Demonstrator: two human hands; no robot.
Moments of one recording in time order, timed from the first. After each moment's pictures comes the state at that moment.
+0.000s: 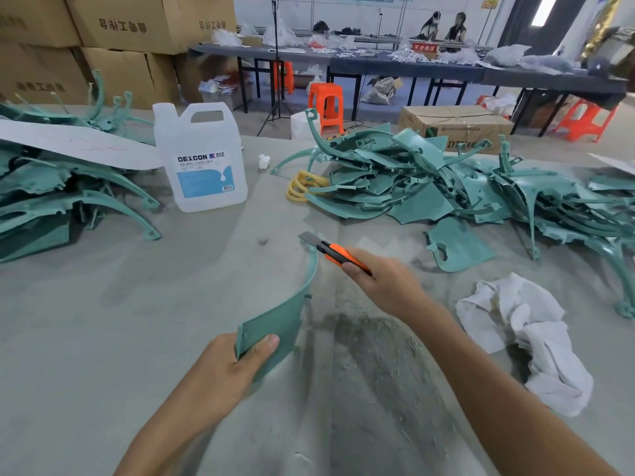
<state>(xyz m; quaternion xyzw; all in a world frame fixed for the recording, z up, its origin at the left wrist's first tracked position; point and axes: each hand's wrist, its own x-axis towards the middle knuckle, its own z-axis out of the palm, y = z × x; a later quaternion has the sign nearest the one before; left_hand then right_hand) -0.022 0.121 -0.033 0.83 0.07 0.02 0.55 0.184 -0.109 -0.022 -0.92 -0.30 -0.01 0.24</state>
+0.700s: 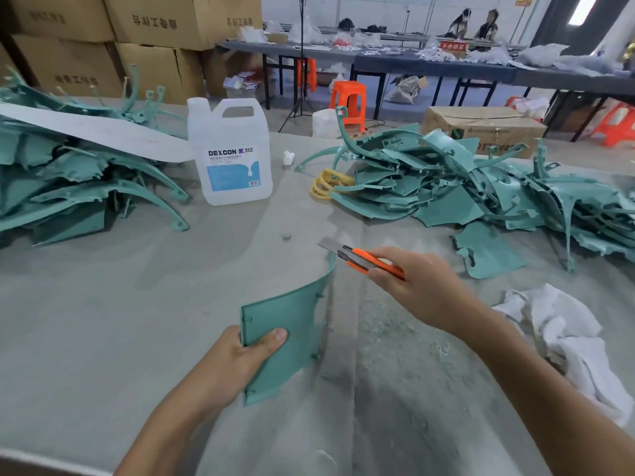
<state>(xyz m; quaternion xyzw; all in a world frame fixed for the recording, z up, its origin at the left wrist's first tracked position) -0.022 0.135 -0.034 0.72 0.11 -0.03 0.69 0.143 -0.113 0.038 -0.93 -0.31 0.01 0.19</state>
